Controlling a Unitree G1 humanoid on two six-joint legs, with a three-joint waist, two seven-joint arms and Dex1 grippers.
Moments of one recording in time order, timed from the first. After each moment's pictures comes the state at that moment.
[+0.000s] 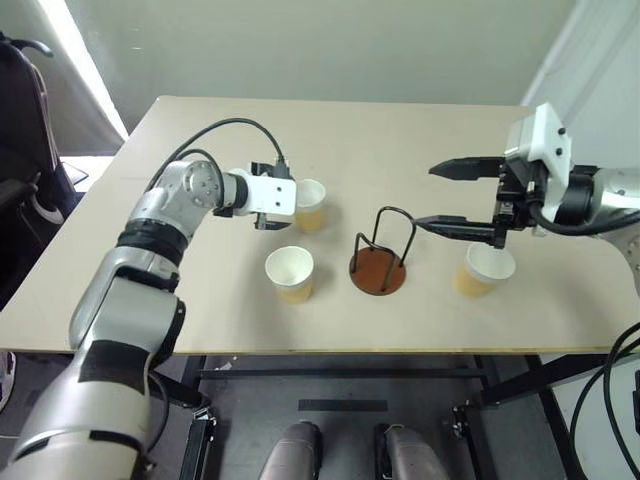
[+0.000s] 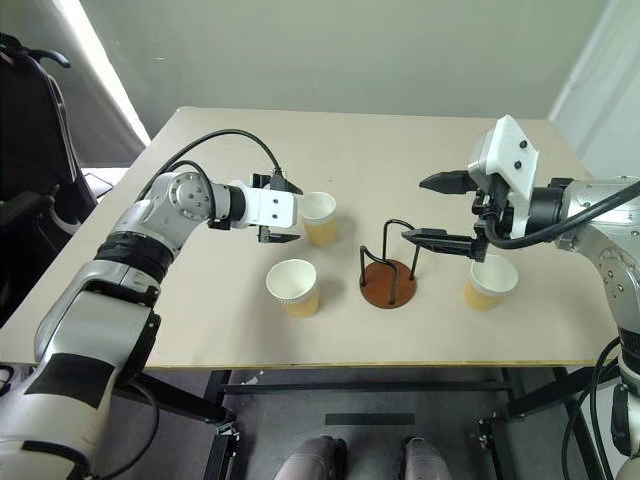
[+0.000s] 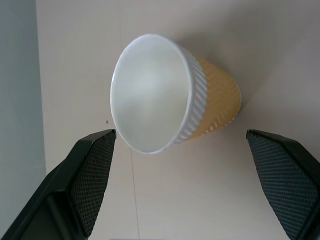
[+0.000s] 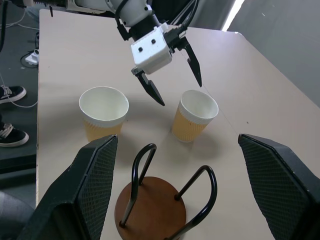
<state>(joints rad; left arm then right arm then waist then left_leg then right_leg) -1.25 0.61 -0.41 1.08 0.44 -0.54 -0.87 -0.75 -0.92 -0.05 -0.37 0.60 0.77 1.01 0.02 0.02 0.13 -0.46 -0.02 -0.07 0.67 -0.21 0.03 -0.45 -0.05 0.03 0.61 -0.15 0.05</state>
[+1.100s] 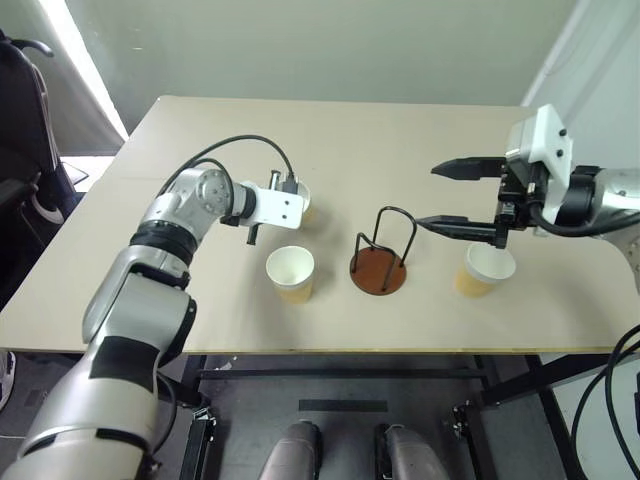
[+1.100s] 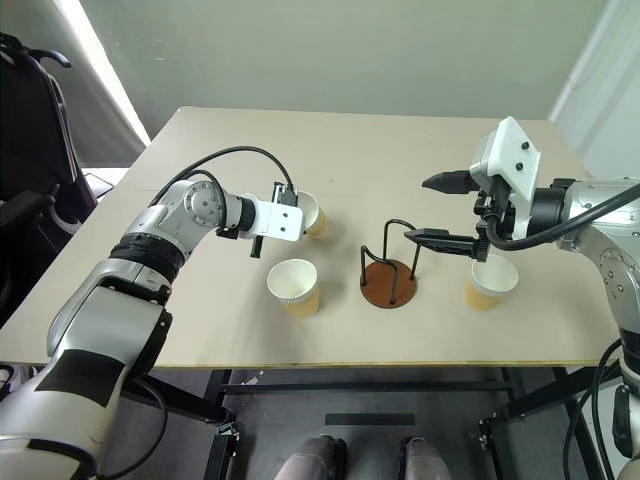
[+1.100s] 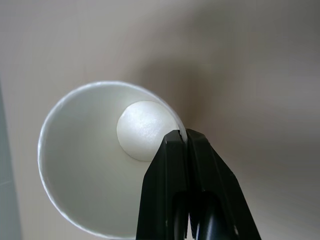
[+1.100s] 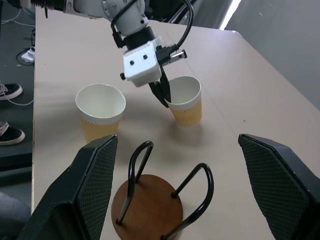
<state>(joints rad) -1.27 0.58 -0.41 1.15 0.44 -0.57 -0.98 -0.74 -0.94 -0.05 -0.36 0.58 0.75 1.02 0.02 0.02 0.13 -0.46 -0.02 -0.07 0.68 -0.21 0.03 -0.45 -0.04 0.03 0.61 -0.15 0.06</state>
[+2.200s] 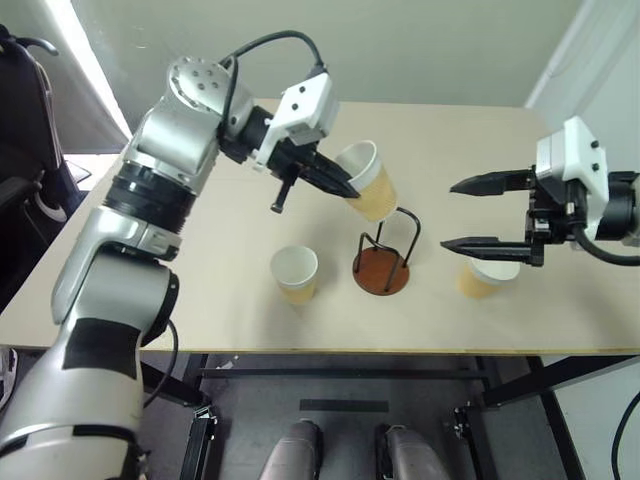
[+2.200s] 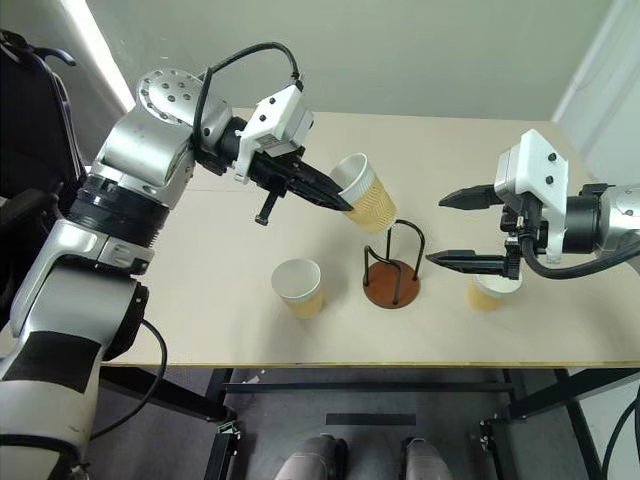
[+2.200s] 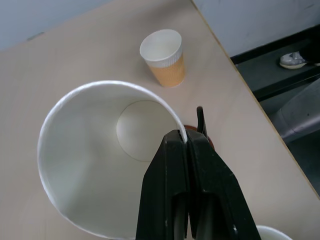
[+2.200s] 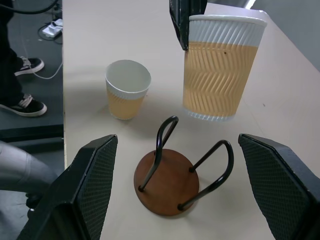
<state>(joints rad) -1.42 0.64 -0.48 0.59 -0.35 0.17 -1.58 -0.65 -1.08 -0.13 -0.43 0.65 0.77 1.11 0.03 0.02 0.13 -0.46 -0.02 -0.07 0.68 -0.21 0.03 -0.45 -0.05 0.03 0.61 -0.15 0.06</state>
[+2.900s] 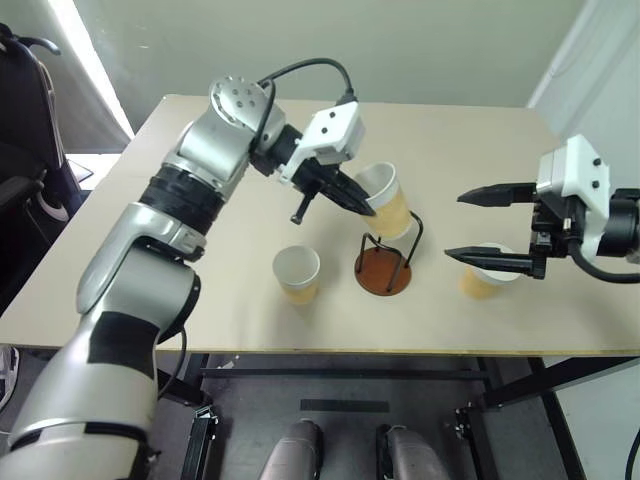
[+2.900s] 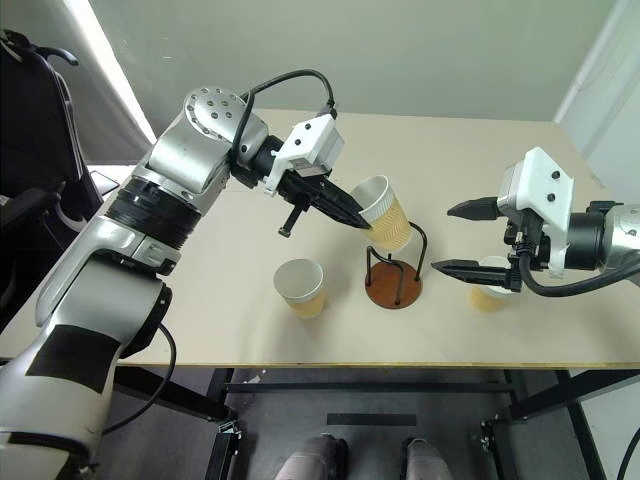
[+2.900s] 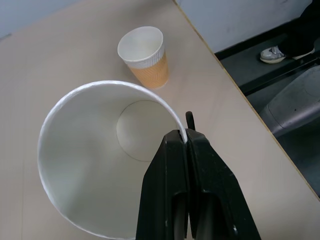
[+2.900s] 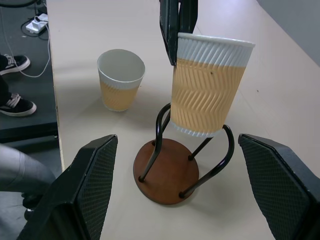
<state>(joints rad) -1.44 0.56 -0.58 0.68 -0.36 0.06 -1.58 -0.56 -1.10 -0.18 -0.50 0.68 0.79 1.04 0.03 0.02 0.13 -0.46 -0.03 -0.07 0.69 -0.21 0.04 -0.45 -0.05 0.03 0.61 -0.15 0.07</state>
